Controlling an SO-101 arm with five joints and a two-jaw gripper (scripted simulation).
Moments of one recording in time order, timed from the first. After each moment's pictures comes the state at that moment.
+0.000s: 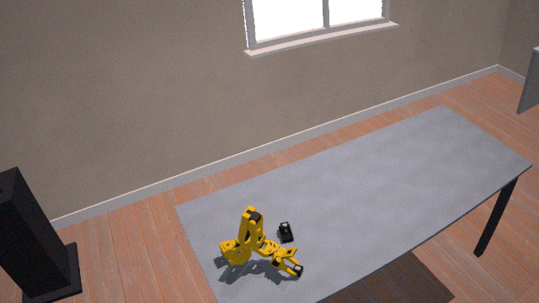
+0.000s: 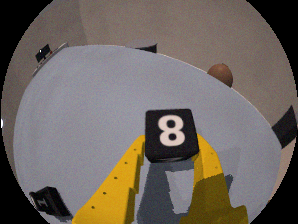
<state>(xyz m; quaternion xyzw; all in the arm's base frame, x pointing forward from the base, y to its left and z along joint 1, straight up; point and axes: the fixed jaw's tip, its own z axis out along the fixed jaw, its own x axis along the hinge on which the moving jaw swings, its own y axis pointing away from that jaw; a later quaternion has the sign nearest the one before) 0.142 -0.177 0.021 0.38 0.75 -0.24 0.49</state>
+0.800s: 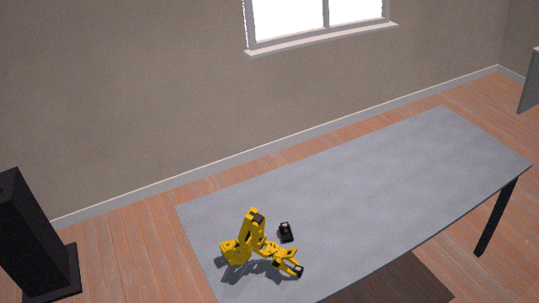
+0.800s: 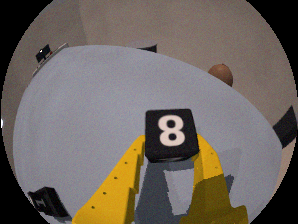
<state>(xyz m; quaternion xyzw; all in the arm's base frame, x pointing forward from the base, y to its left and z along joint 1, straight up) 0.142 -0.178 0.018 0.38 0.74 -0.24 0.49</state>
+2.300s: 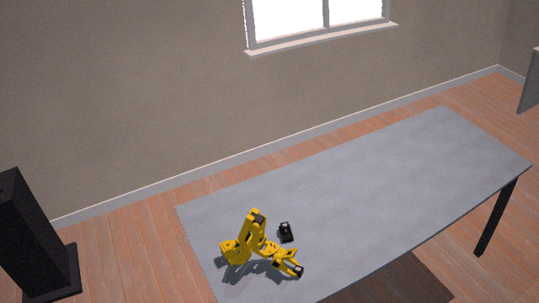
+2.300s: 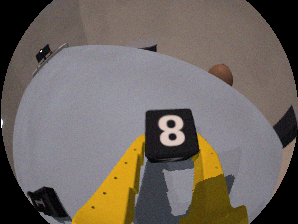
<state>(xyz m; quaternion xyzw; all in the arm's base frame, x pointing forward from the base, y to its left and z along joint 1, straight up) 0.142 -0.178 0.017 0.38 0.74 -0.24 0.49</state>
